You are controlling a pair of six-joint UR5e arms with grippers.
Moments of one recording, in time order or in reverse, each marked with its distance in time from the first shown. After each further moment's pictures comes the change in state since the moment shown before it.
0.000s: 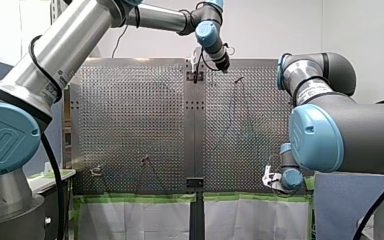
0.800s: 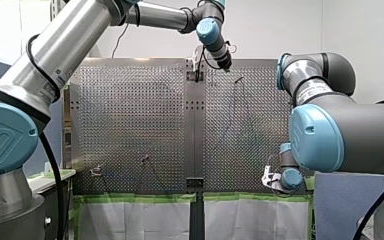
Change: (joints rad) left arm -0.018 0.007 0.000 -0.022 -0.014 -0.026; right arm 0.004 0.000 0.000 0.008 -0.002 0.000
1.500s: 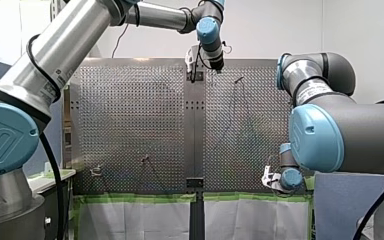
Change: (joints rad) left arm 0.005 0.000 0.000 -0.035 -0.131 -0.089; right arm 0.000 0.000 0.000 0.001 0.000 0.001
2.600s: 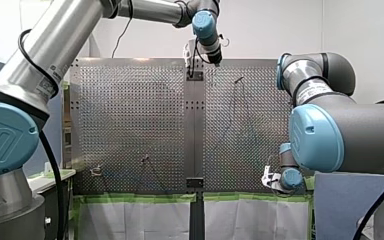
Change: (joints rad) left arm 0.004 0.085 -0.076 0.068 0.024 -0.004; right arm 0.000 0.000 0.000 0.001 -0.005 -0.001
